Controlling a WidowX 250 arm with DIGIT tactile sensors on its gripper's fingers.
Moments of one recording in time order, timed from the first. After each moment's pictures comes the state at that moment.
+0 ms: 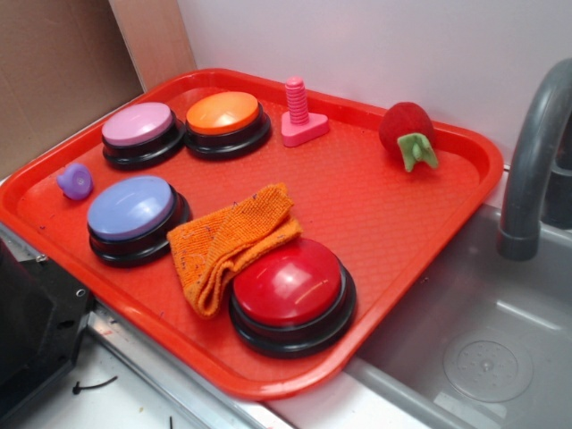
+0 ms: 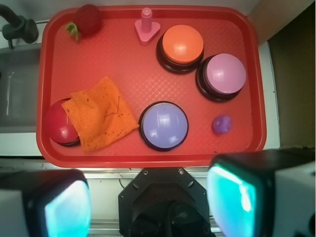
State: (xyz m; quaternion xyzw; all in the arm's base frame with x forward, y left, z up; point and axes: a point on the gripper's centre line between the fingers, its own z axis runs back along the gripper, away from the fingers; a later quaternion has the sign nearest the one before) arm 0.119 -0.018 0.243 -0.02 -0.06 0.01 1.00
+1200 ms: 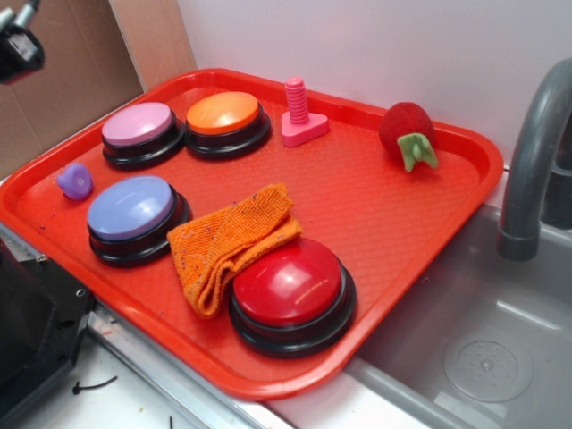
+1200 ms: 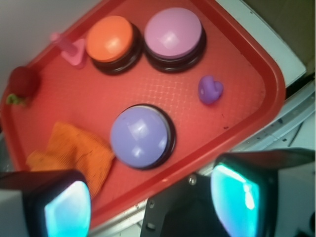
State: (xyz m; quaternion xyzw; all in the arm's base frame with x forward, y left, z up) arm 0.108 0.051 0.157 -0.11 -0.12 0.31 0.94
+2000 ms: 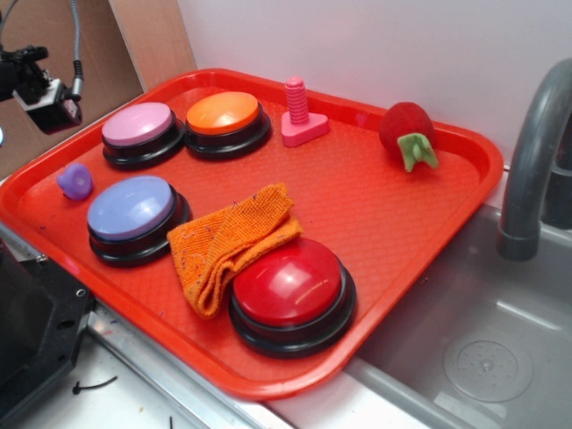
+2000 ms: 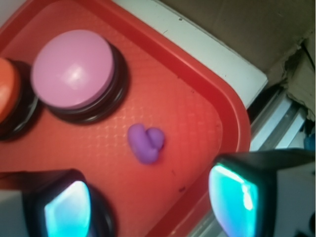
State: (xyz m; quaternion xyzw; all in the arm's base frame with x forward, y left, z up) arm 0.128 0.109 0.089 -0.01 -0.11 0.41 0.91
